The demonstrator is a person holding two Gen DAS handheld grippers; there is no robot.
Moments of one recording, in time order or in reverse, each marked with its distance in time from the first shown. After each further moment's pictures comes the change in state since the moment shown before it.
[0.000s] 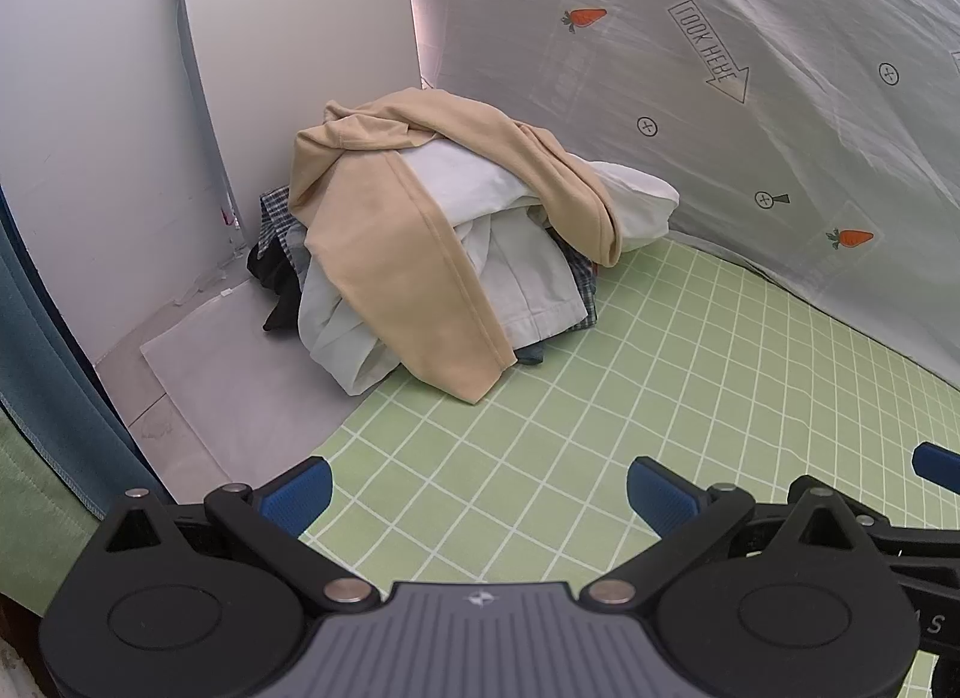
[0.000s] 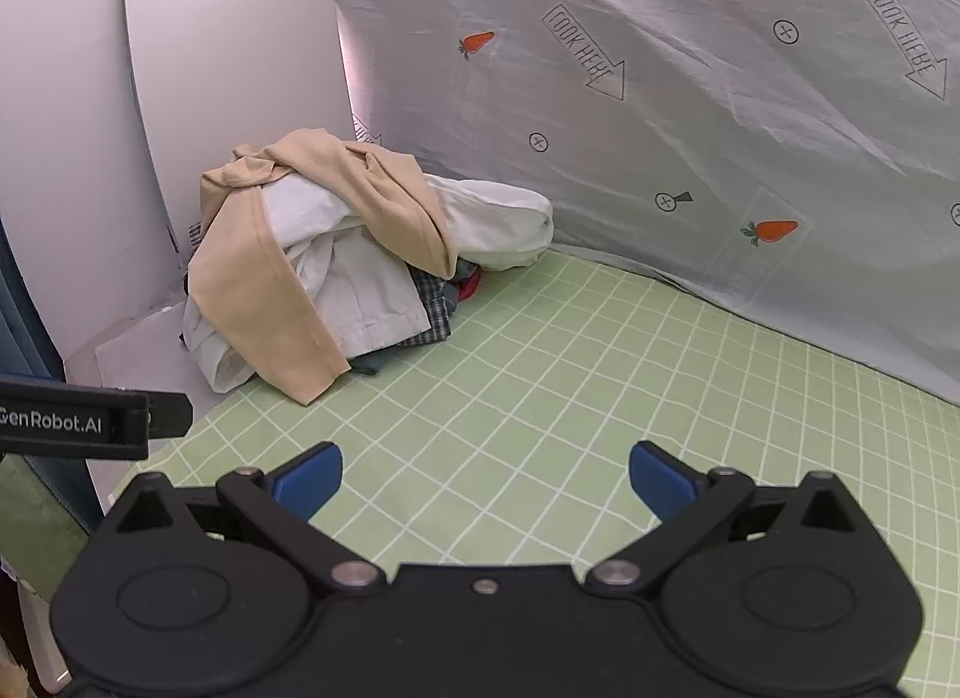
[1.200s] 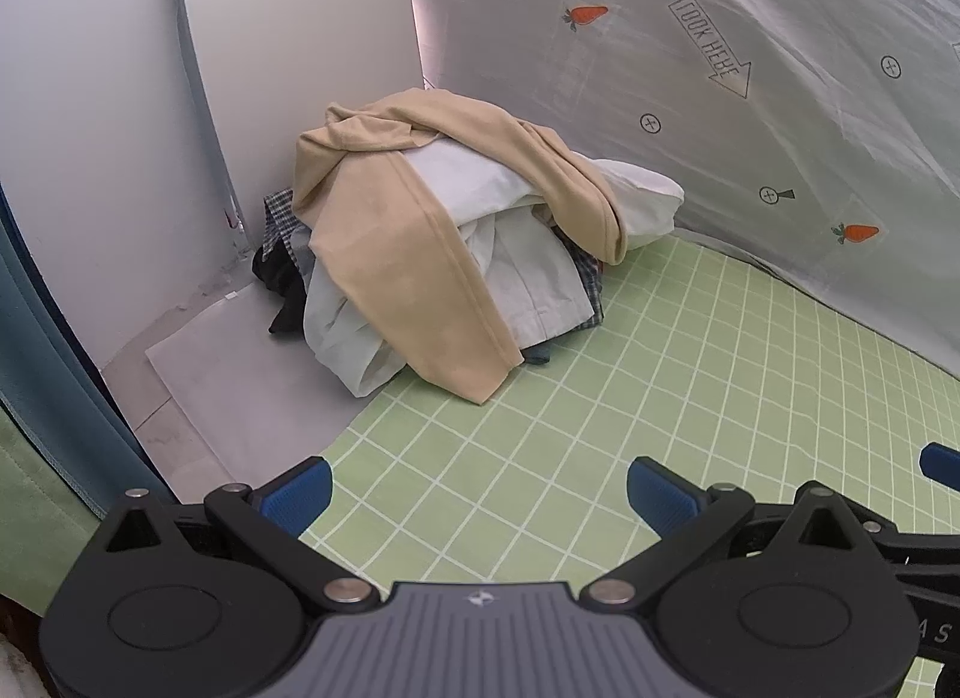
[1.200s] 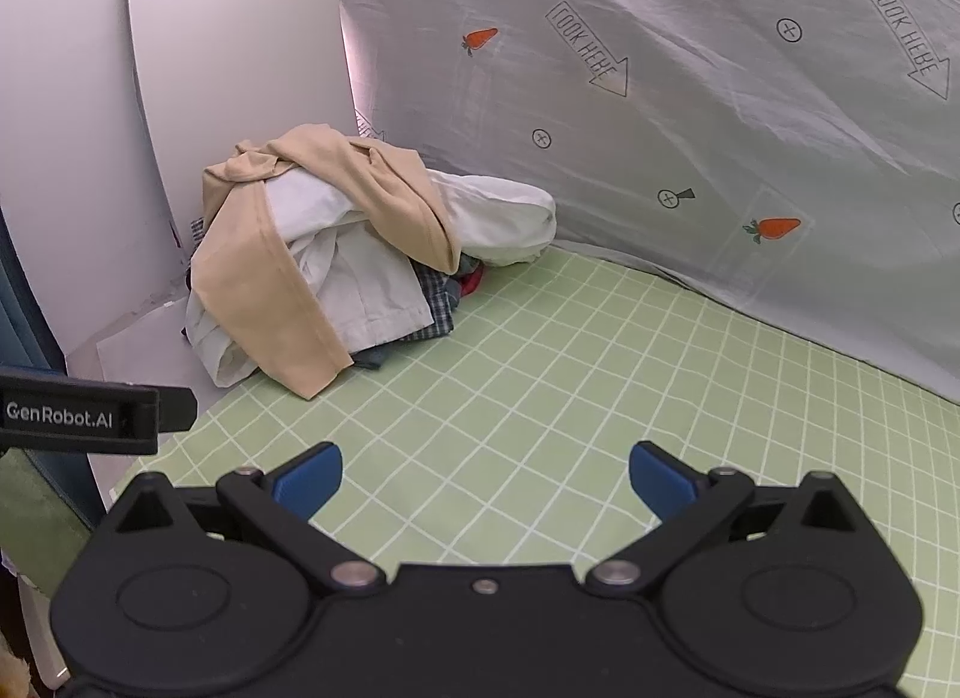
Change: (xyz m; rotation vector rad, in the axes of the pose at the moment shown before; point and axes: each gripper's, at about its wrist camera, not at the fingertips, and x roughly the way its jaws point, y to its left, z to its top) left arm 0.000 -0.006 -0.003 0.007 -0.011 0.031; right arm 0.000 0.000 -0.001 -0.009 0.010 0.013
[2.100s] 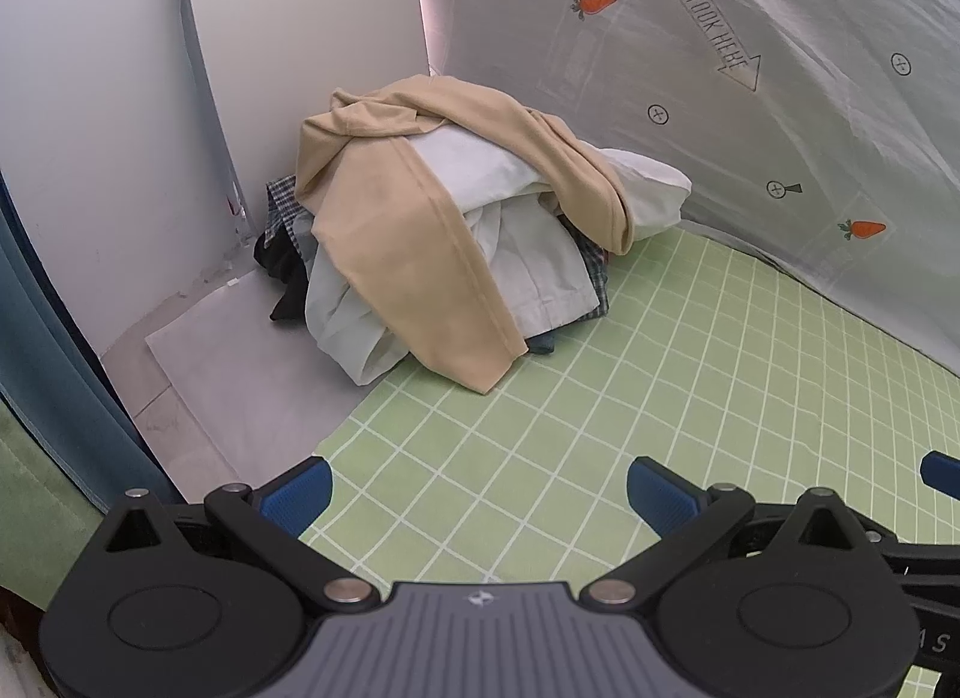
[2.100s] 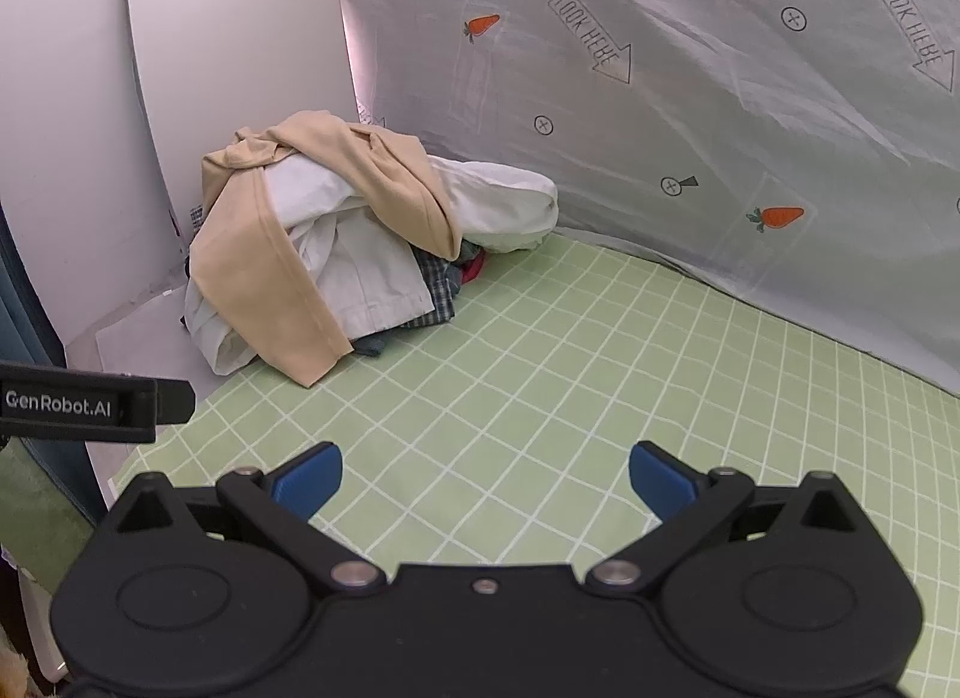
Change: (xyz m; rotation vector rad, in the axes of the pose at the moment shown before) left arm 0.007 0.004 -0.001 -0.009 0.032 -0.001; right arm 0.005 0.000 -0.002 0.002 0.027 0.001
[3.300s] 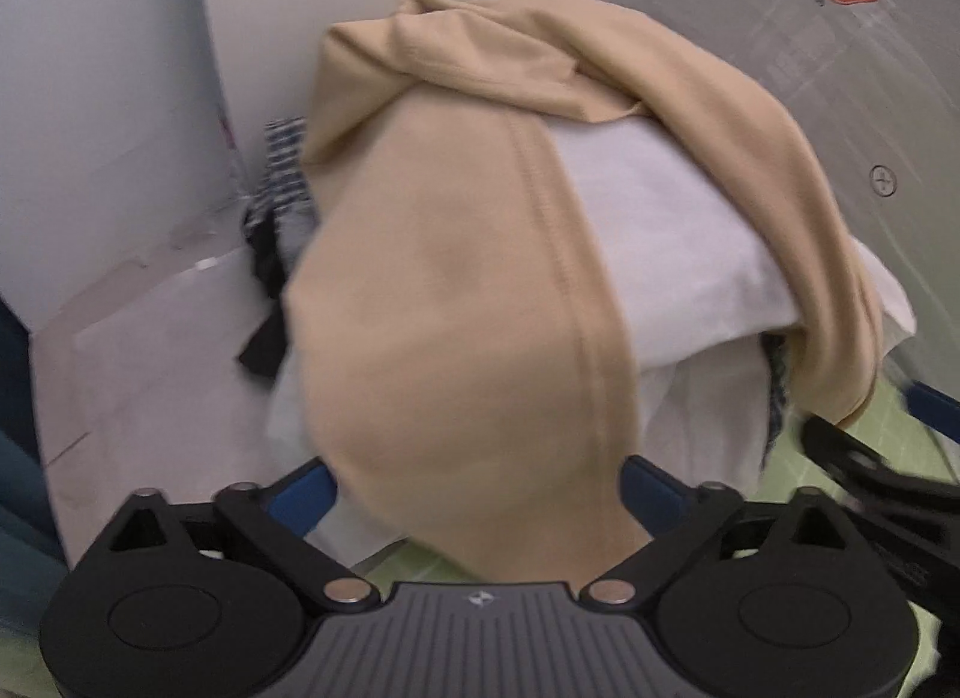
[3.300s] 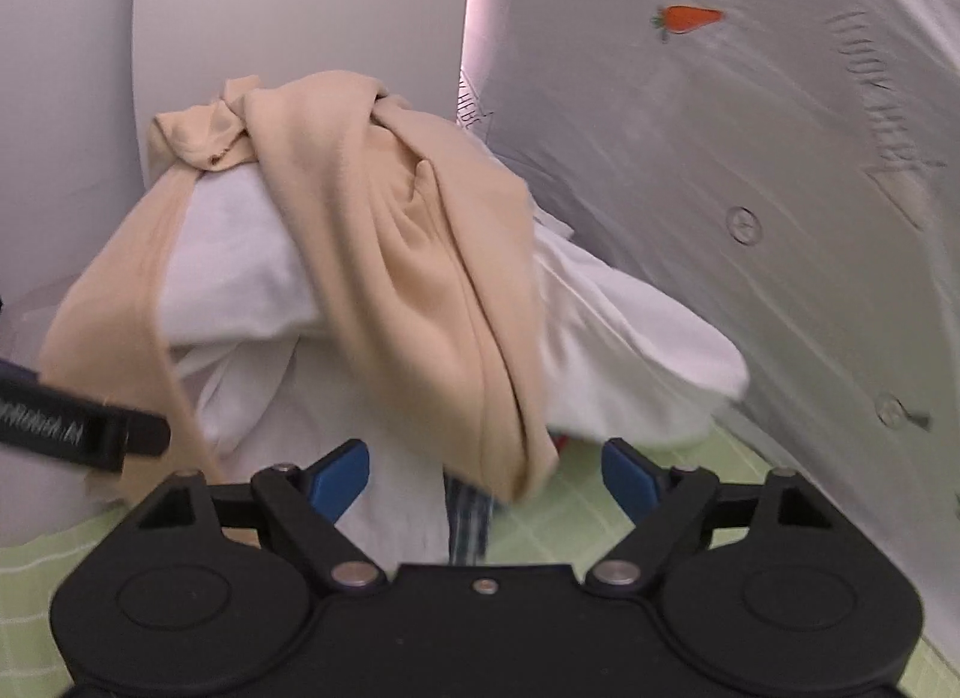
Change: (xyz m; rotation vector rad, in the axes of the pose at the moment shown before) left arm 0.202 0.052 0.131 -0.253 0.156 0.071; right arm 0.248 0.049 0.155 -0.335 0.006 0.134
